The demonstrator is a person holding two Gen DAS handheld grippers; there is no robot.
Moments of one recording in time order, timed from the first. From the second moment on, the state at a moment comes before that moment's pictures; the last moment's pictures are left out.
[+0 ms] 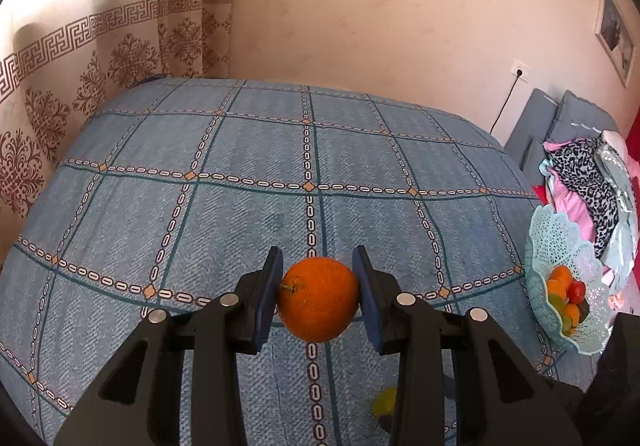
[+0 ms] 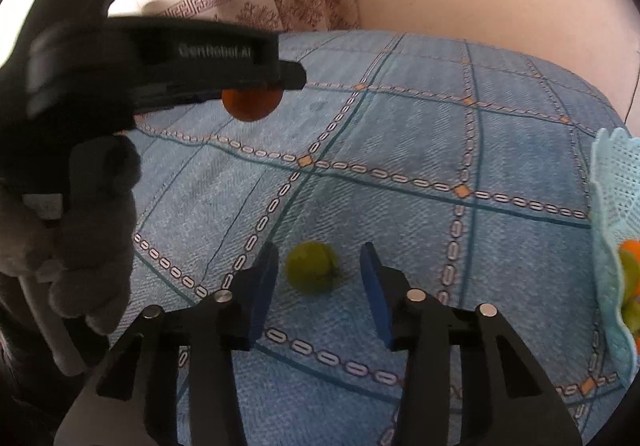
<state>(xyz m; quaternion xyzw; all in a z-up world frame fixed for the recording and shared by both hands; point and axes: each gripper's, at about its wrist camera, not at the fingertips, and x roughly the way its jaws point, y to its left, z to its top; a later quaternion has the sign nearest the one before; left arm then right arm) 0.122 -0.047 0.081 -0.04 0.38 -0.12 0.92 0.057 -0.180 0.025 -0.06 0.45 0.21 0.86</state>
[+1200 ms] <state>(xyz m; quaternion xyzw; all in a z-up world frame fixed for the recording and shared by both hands) 0.113 -0.064 0.075 -0.02 0.38 -0.15 0.91 0.039 -0.236 0.075 -0.02 0.40 0.16 0.90</state>
